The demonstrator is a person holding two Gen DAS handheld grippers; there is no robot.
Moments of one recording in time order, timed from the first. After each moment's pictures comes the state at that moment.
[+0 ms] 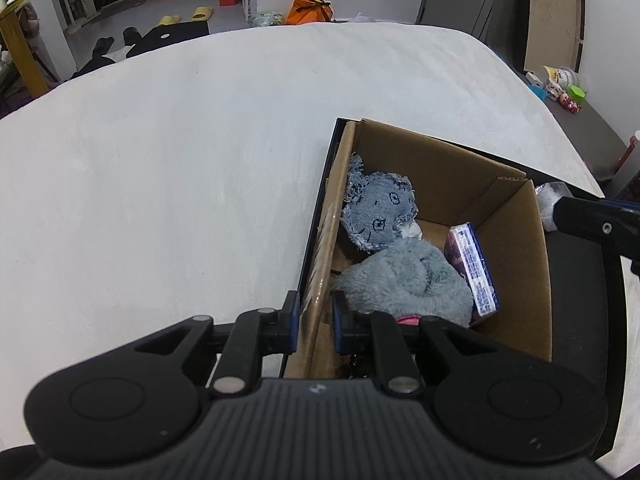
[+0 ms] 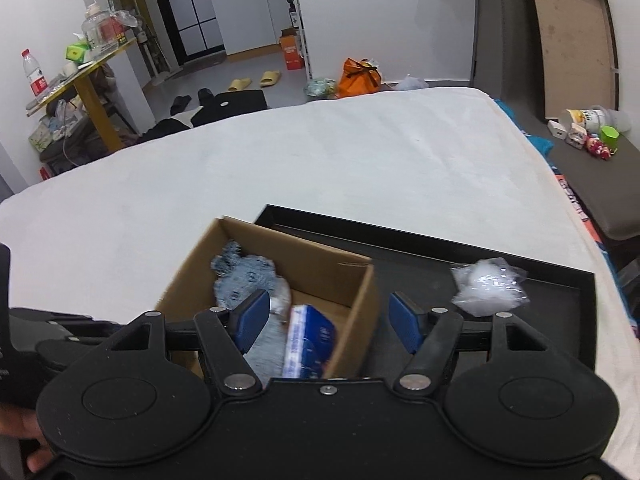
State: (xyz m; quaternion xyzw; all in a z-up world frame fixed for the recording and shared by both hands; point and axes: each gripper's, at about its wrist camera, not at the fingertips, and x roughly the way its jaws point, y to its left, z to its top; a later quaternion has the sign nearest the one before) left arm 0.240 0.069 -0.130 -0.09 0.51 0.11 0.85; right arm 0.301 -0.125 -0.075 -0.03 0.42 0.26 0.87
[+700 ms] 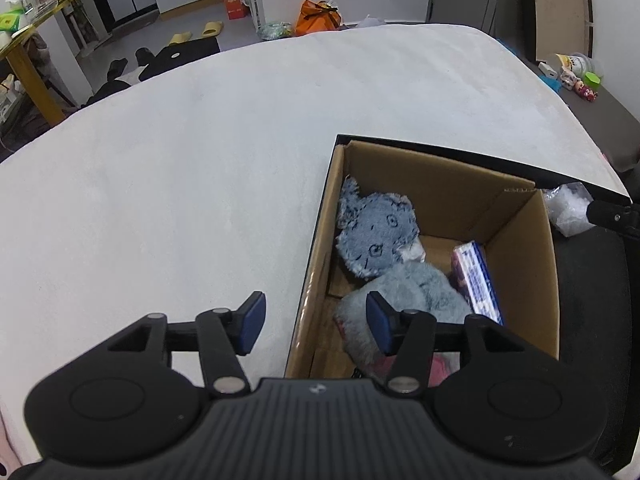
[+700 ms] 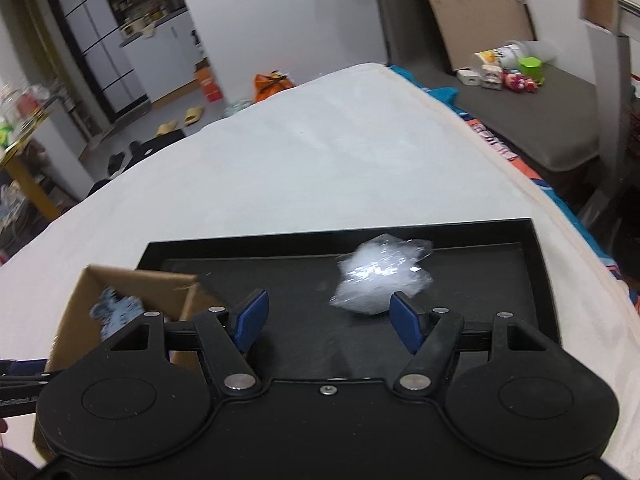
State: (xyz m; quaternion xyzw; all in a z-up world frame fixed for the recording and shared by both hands) left arm 0.265 0.047 -0.127 -0.04 0.51 0.14 0.85; right arm 0.354 -0.208 -0.133 0.07 0.42 0.17 0.89
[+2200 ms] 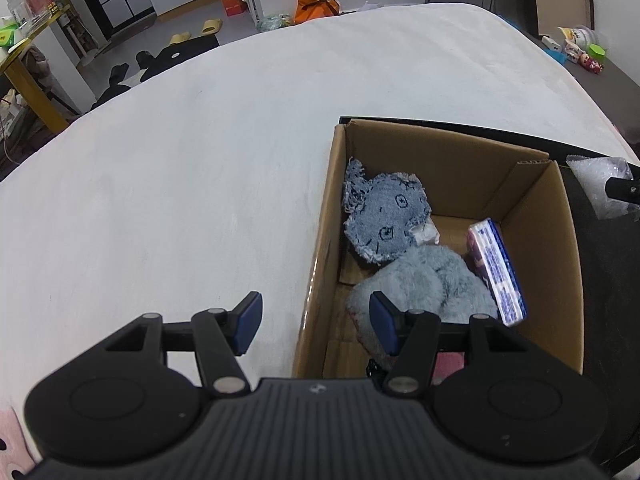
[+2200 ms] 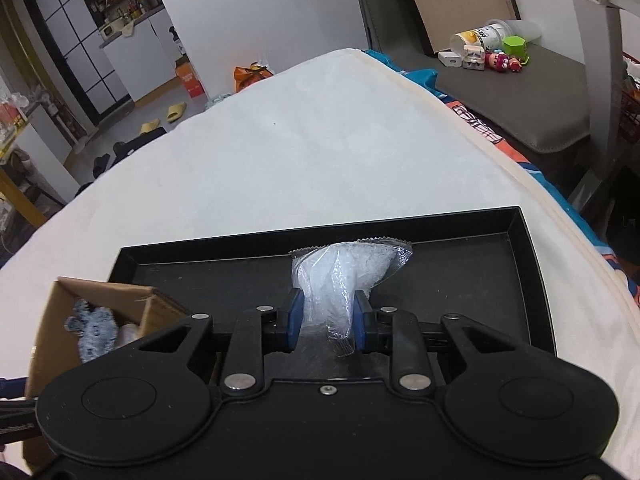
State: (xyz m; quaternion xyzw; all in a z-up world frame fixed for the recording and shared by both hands) left arm 0.274 0.044 -0.144 -0.01 0.53 0.15 0.84; right arm 0.371 -0.220 -0.149 0.08 0.44 0.15 0.88
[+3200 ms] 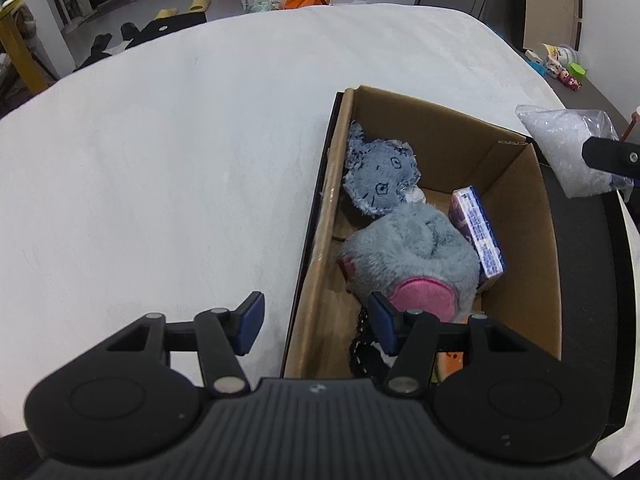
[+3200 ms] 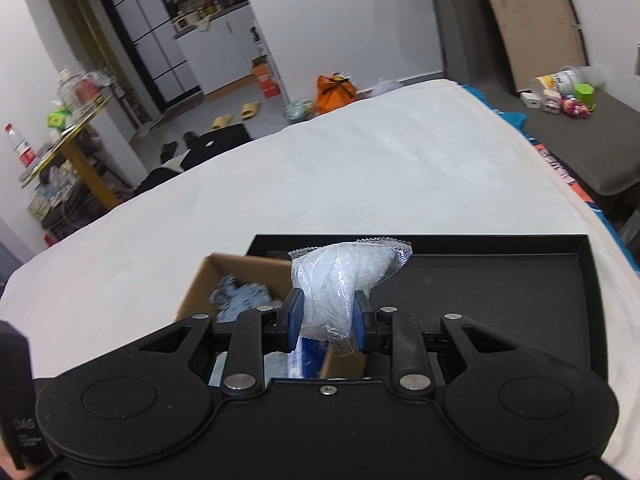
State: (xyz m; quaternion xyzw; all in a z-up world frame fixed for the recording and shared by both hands) left arm 0.236 0.065 -0.148 -0.08 0.53 0.11 0.84; right arm 0.312 -0.158 -0.079 0.06 0.41 0.24 0.88
